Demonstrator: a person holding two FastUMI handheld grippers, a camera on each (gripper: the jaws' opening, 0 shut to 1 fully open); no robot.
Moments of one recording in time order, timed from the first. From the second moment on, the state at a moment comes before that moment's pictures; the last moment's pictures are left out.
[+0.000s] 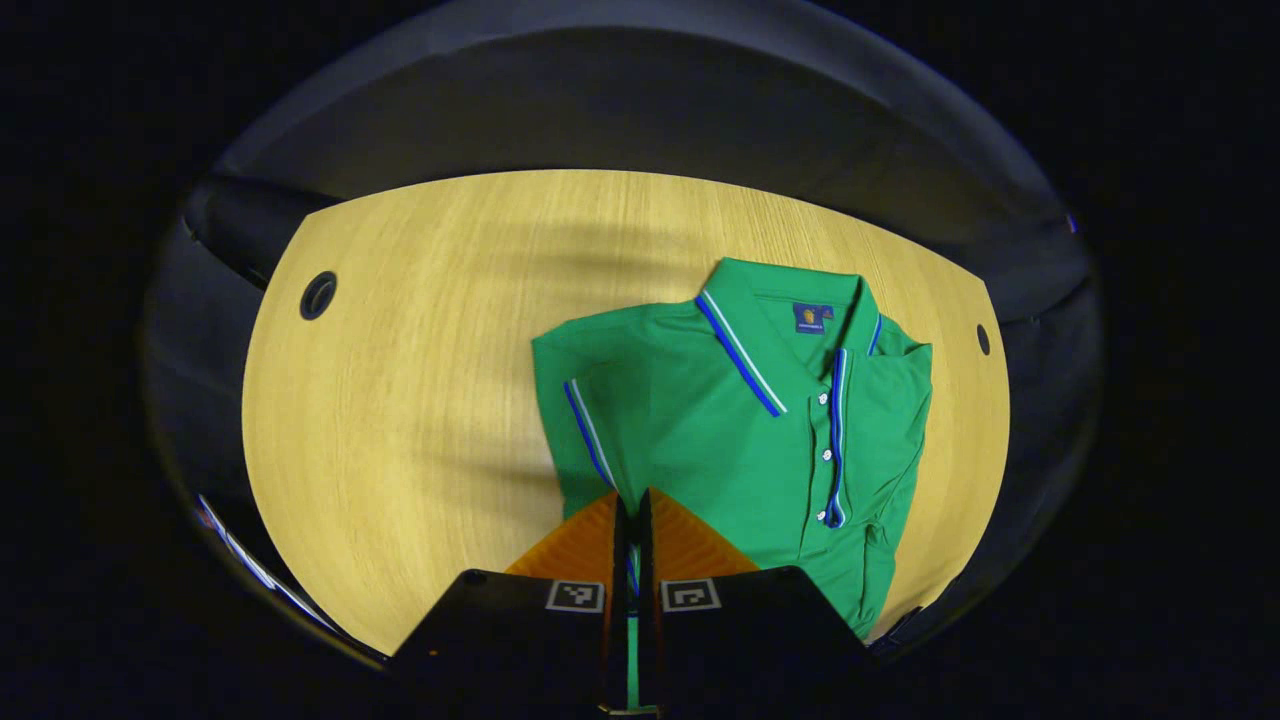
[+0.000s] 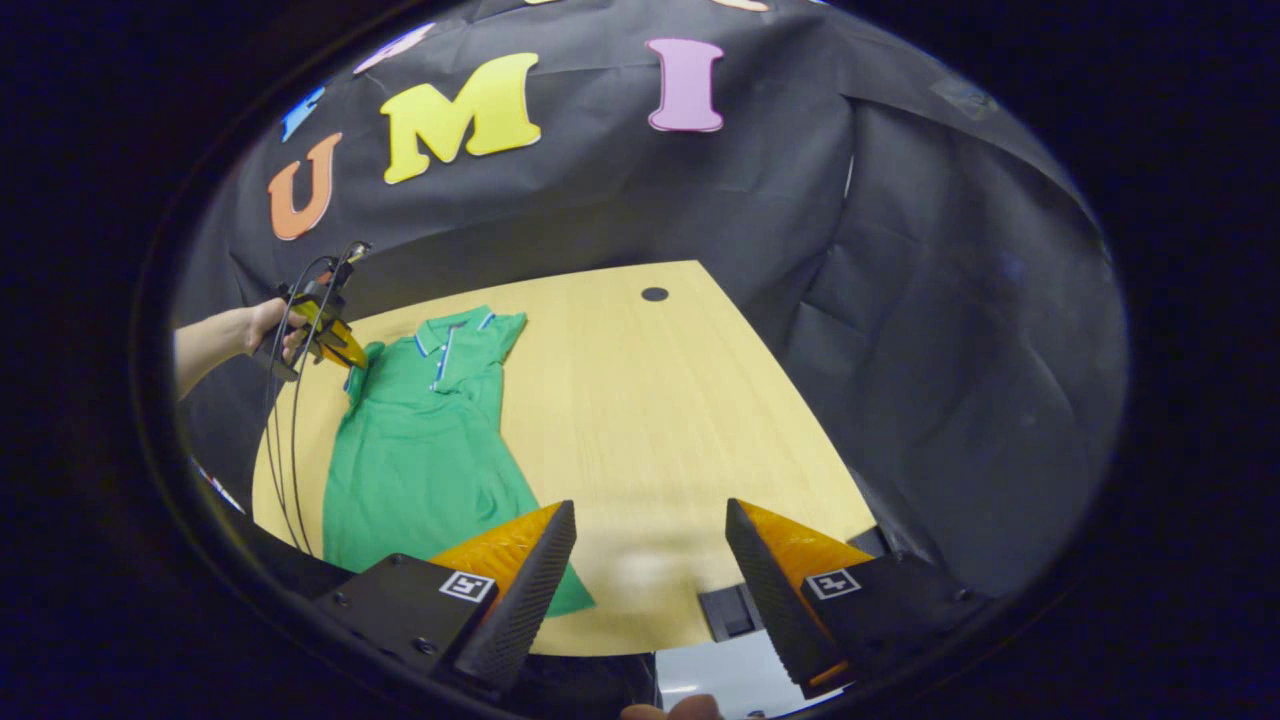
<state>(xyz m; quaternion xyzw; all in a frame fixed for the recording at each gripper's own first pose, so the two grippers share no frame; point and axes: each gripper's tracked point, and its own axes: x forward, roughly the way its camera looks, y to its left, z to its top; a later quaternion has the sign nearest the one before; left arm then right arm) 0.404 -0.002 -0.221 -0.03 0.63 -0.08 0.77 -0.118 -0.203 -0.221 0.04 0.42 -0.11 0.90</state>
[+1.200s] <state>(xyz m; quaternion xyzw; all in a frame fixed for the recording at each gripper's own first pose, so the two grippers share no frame) 0.255 0.032 -0.088 -0.10 0.46 -0.13 0.87 -0.062 -0.100 -0.222 -0.01 0.40 0.05 0.91</state>
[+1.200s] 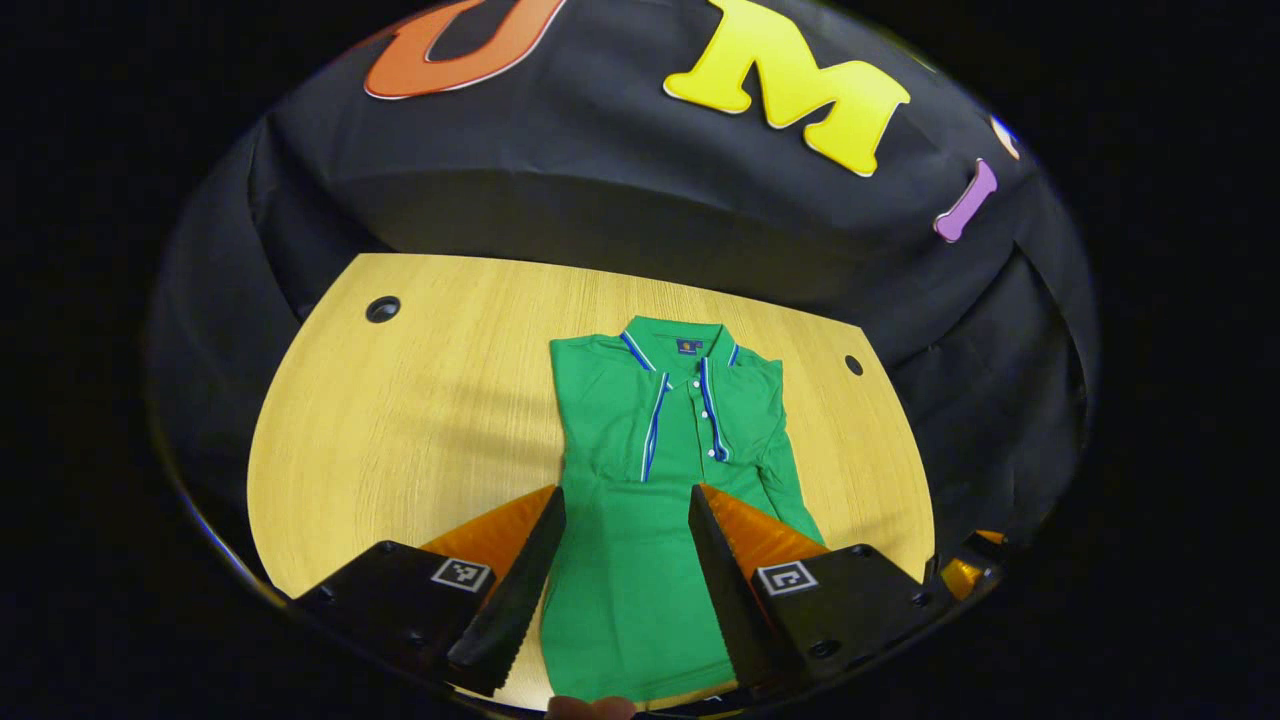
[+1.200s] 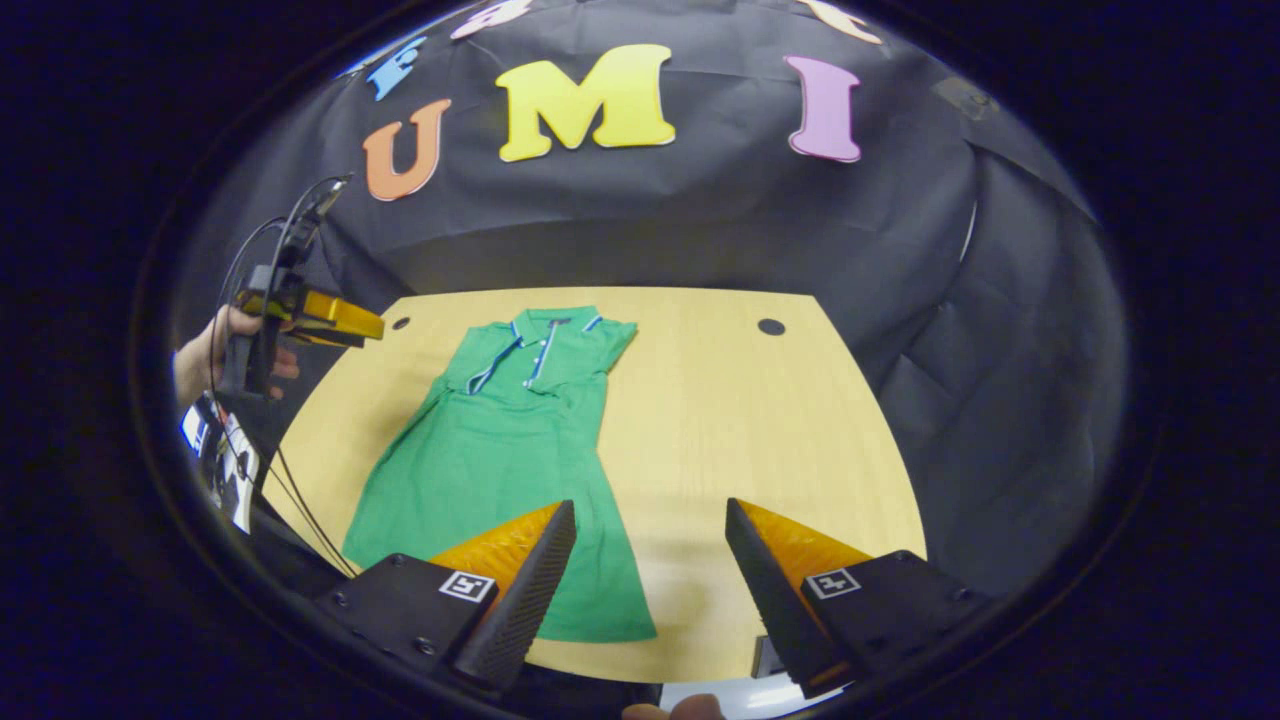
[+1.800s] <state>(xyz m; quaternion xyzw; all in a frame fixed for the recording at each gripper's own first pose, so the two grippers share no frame) 0.043 0.076 -0.184 -0.06 0.55 -0.10 0.82 -0.117 -0.087 -0.290 -0.07 0.48 0.09 0.87</state>
